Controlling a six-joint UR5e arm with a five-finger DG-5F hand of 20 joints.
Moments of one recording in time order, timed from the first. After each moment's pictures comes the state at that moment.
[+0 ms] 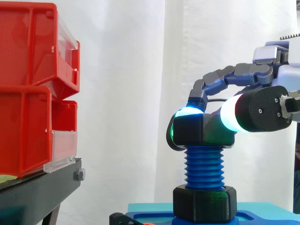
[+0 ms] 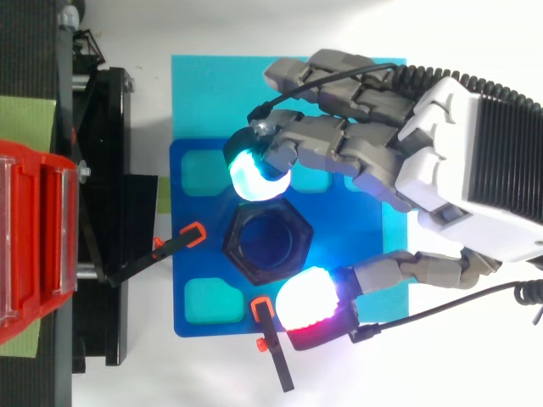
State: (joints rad) arm 0.29 -2.09 -1.50 -2.49 -1.04 -1.23
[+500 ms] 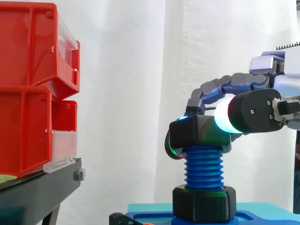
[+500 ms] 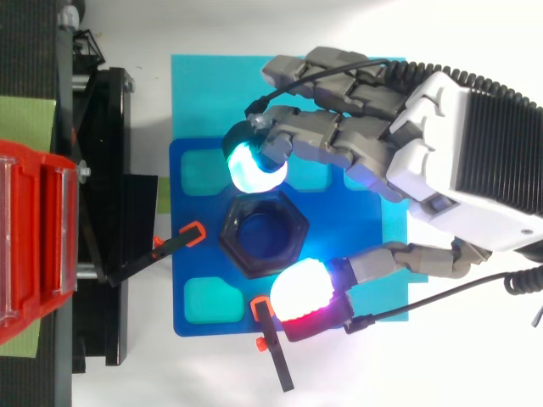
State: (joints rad) arm 0.28 -2.10 -1.50 -2.48 -1.04 -1.23
